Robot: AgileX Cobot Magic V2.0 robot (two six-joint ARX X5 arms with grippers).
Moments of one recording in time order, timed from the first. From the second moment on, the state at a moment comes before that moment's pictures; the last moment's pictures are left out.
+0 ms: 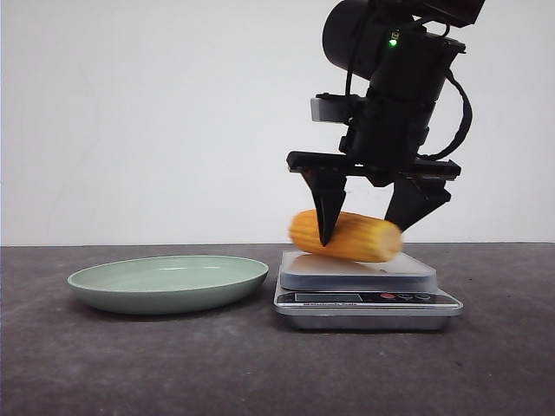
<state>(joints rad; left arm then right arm) -0.20 0.40 1.60 -1.42 -0.16 -0.18 0.58 1.71 1.15 -0.40 0.11 0.33</state>
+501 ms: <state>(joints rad) -0.20 0.40 1.60 -1.42 -0.16 -0.18 0.61 1.69 1.15 -0.39 0.13 0.34</state>
